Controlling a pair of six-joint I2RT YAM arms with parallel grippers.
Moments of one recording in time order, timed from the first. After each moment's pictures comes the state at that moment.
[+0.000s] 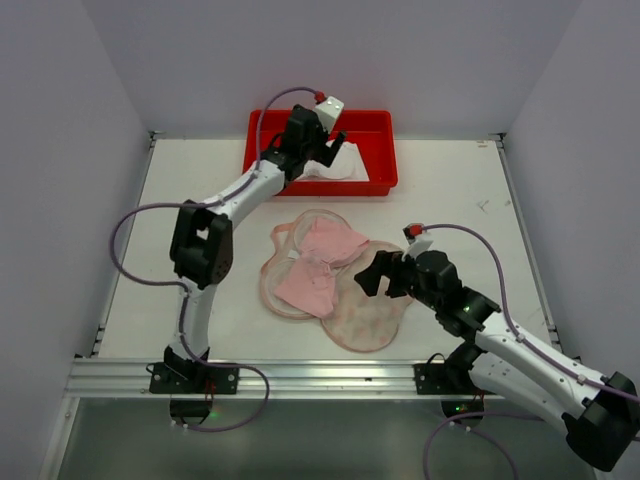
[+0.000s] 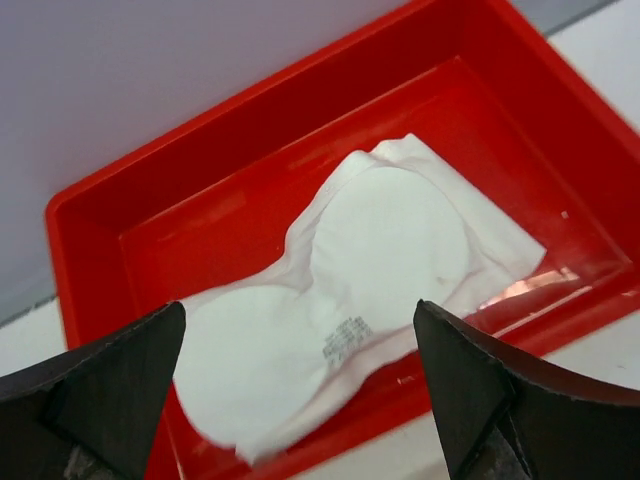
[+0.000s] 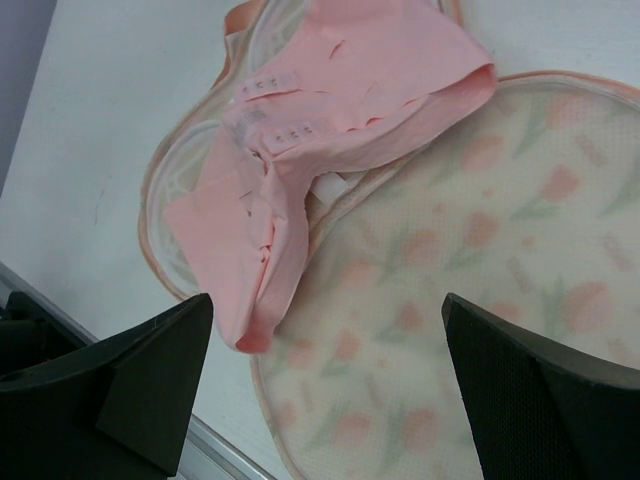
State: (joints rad) left arm -0.51 2.20 1.91 -0.09 -0.15 0.24; right arm 0.70 0.78 0.46 -0.15 0.02 0.61
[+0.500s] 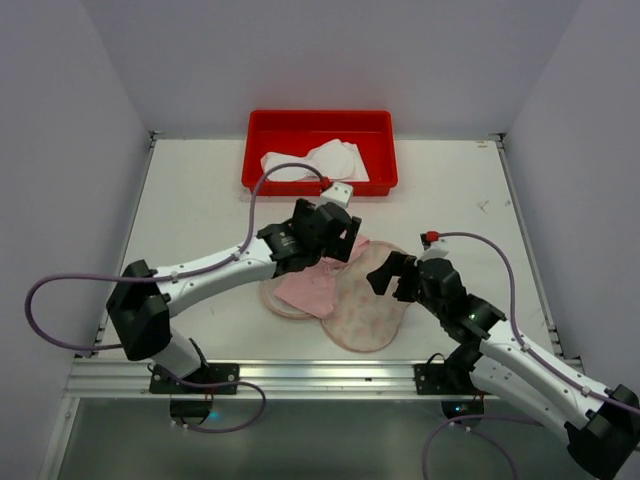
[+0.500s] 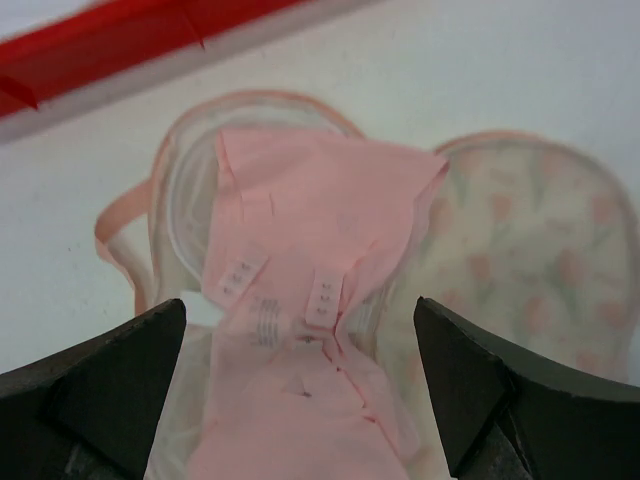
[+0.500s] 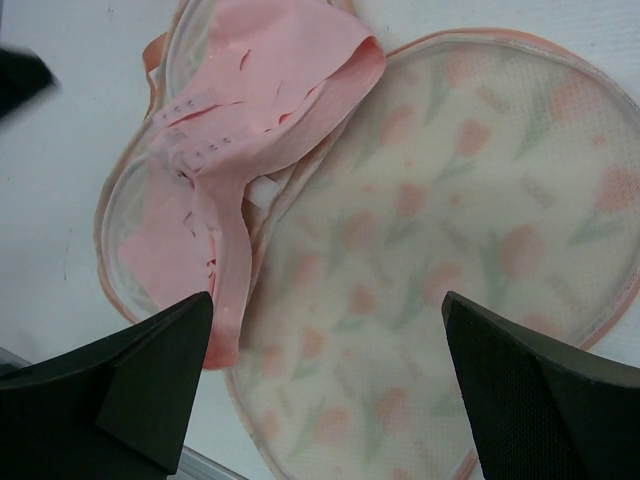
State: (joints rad) left arm -0.93 1.52 1.28 -0.41 -0.49 -0.36; right arm 0.69 0.70 0.42 -0.25 0.17 0.75
